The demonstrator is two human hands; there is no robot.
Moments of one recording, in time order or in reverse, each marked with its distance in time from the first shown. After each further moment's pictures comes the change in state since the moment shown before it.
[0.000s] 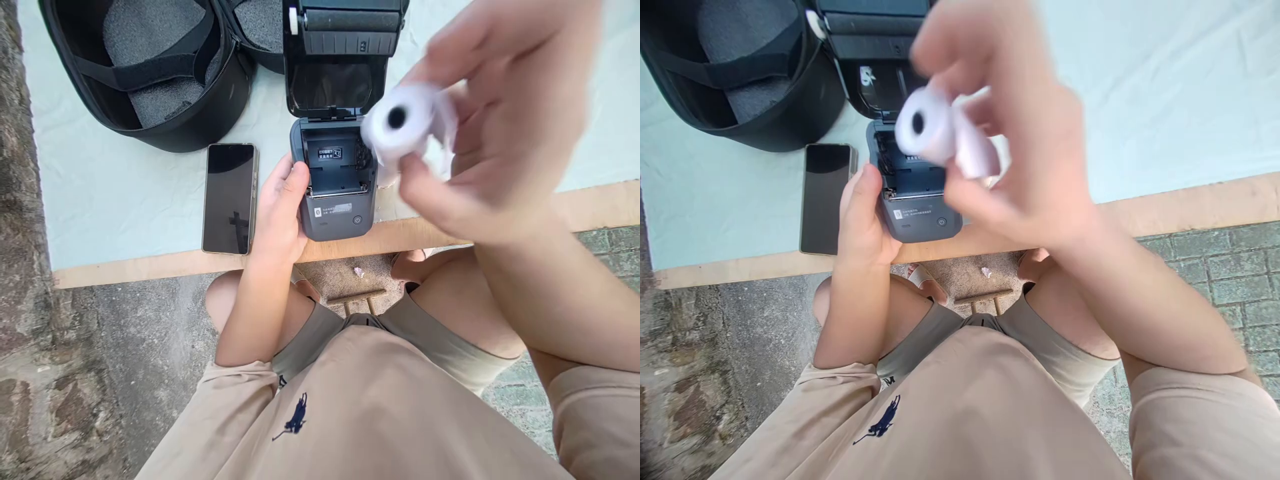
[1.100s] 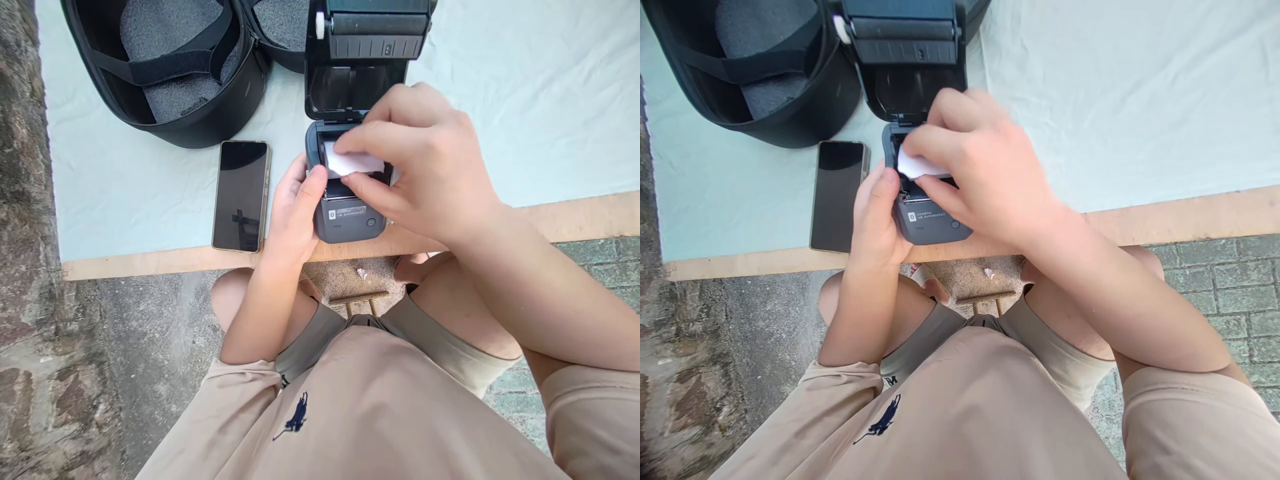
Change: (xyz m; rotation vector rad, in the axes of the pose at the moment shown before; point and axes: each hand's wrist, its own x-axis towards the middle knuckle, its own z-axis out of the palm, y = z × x) left_hand -0.002 -0.001 0.001 -0.014 0.014 0.016; right_hand 0.017 -0.013 0.035 -0.529 -0.151 -0.316
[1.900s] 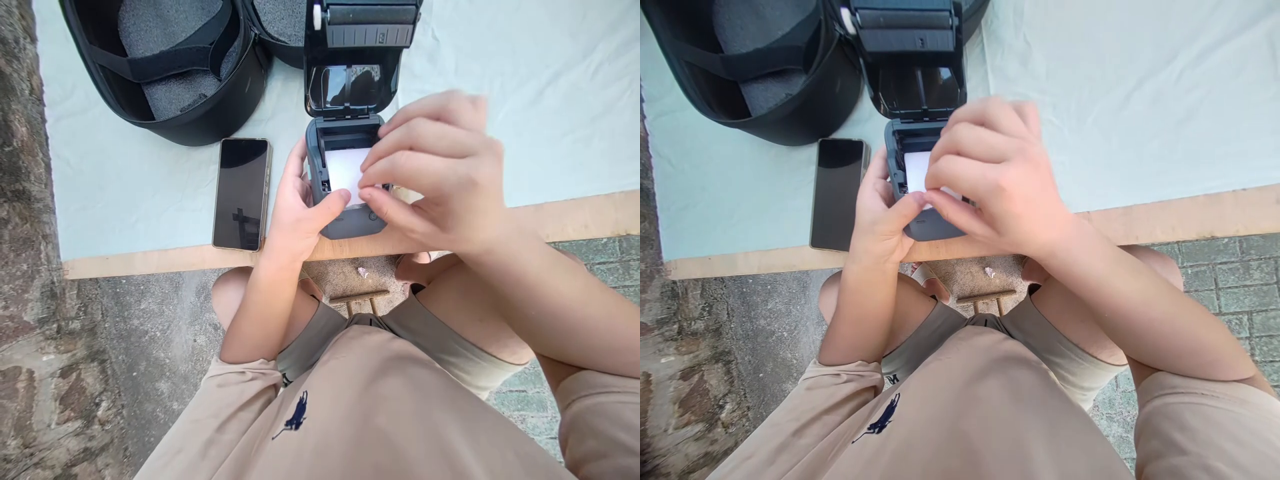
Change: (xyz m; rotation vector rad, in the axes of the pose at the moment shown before) left_hand 0.006 -0.012 -0.013 0.094 -0.095 0.039; right_hand -0.024 0.011 0.007 0.047 0.286 -0.245
